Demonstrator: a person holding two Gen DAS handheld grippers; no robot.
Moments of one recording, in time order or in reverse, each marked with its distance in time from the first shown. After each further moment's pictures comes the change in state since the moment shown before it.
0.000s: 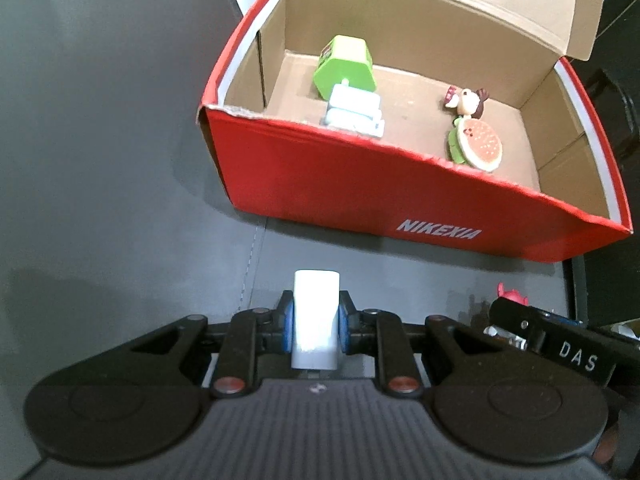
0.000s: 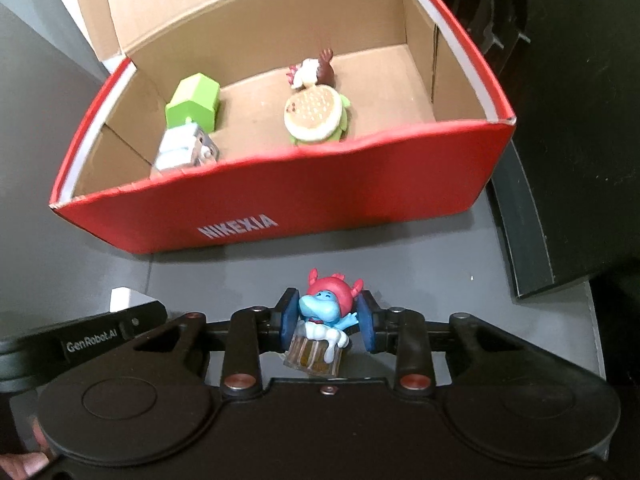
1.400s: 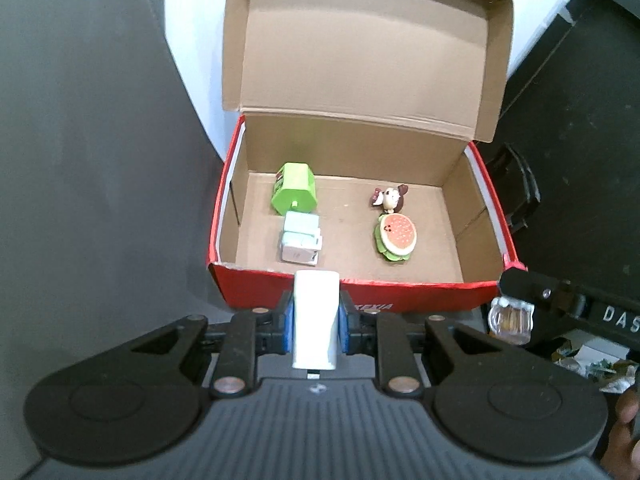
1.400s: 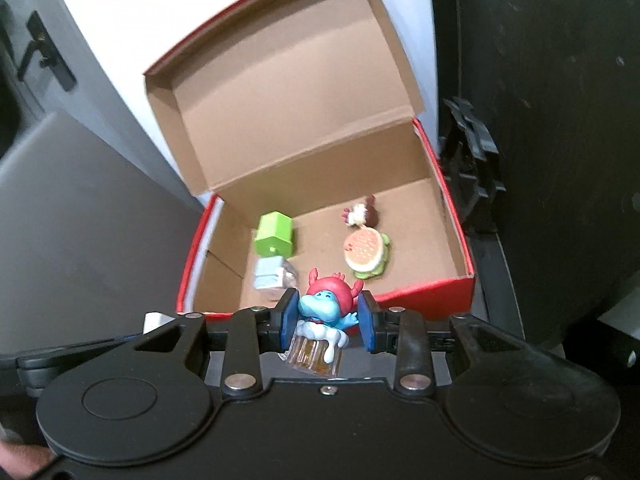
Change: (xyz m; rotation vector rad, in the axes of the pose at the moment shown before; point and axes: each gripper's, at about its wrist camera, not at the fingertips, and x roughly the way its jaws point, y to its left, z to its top) left arm -0.112 -0.015 0.030 0.122 -0.178 -0.091; right arm -0.118 -0.015 0.032 0.032 -0.250 0.202
